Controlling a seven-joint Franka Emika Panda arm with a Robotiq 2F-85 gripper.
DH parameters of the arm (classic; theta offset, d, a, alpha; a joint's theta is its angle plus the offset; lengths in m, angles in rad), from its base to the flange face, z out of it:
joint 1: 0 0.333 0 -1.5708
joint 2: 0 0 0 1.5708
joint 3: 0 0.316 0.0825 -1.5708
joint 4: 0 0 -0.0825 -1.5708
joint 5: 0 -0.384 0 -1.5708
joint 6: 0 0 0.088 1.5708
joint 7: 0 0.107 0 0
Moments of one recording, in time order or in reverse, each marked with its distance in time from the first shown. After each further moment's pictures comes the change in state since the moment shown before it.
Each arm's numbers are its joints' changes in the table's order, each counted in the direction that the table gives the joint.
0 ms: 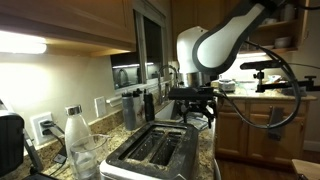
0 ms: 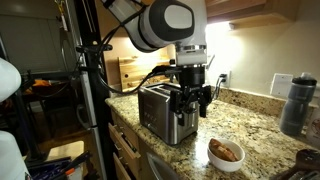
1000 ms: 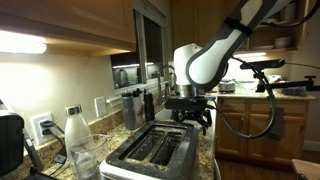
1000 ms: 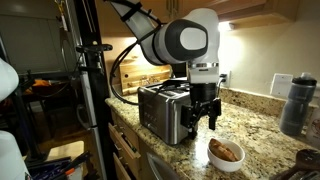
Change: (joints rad) arm 0.056 0.156 -0.097 -0.064 0.001 0.091 0.008
